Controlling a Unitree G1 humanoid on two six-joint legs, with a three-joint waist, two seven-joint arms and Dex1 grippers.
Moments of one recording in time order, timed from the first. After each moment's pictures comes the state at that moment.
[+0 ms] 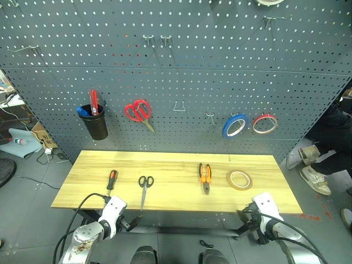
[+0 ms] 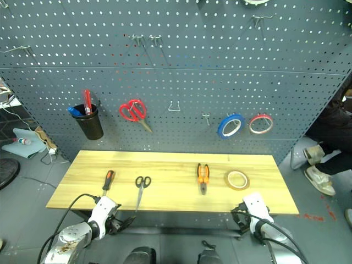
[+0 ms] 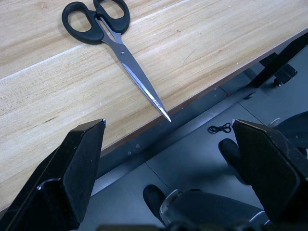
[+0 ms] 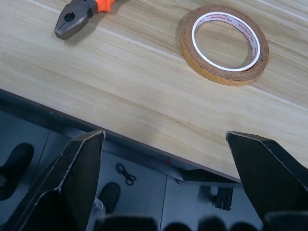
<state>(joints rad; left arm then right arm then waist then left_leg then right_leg) 0.15 0.44 -0.02 0.25 -0.08 0.09 -0.66 0.20 -0.44 -0.05 0.03 0.02 0.33 0.41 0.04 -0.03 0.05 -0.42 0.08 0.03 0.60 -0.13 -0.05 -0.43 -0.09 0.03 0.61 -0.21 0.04</state>
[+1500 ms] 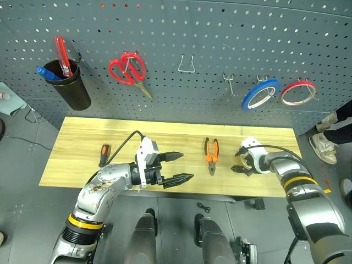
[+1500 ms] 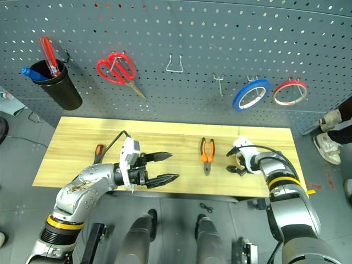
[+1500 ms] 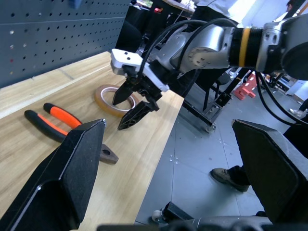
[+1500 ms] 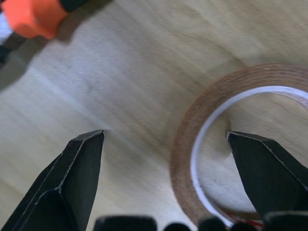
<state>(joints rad) -0.29 0.43 -0.12 -0.27 -0.56 0.54 -0.94 -0.82 -0.56 0.18 1.05 -0.12 0.27 0.80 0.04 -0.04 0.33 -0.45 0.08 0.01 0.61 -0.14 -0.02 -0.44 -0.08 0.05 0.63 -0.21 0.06</state>
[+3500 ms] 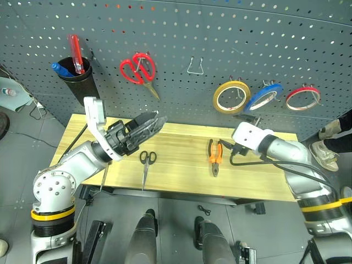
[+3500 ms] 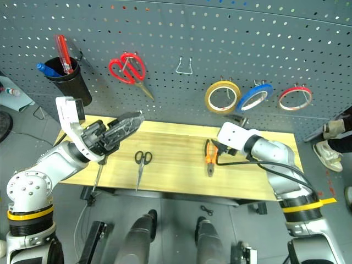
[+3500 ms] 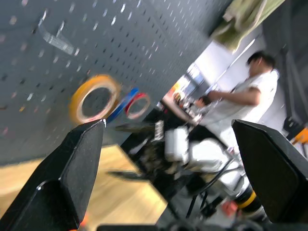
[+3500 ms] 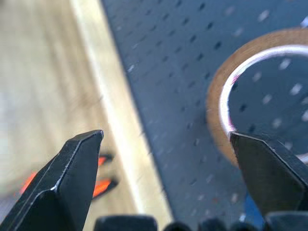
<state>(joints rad) -0.35 0.55 0.26 -0.35 -1.27 0.85 -0.55 -0.43 -0.71 0.09 -0.03 -0.18 0.04 0.71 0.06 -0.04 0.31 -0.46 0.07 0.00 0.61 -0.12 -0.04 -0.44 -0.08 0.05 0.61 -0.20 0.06</state>
